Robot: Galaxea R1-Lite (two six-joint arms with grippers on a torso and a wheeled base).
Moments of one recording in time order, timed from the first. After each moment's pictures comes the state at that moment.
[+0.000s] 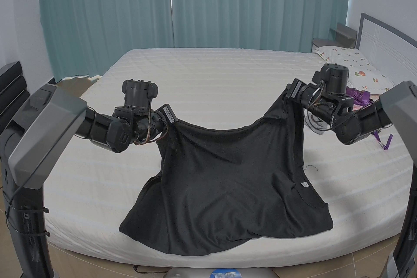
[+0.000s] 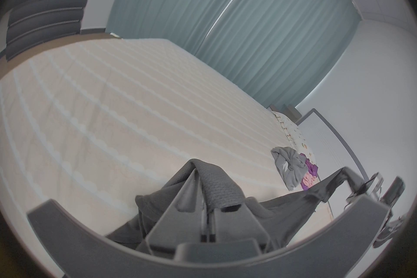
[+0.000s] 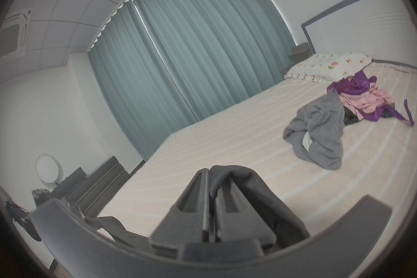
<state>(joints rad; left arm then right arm) -0.34 2.25 -1.43 -0.36 0.06 -0.70 0.27 2.17 -1.32 -0.74 -0.04 0.49</state>
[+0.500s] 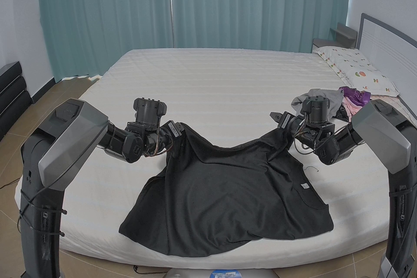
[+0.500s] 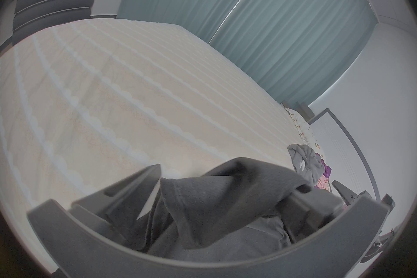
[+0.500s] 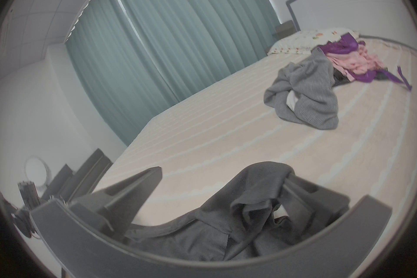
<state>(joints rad) -0.33 2.42 -1.50 -0.37 0.07 -0.76 0.25 2.40 -1.34 -0.78 -0.08 0.53</state>
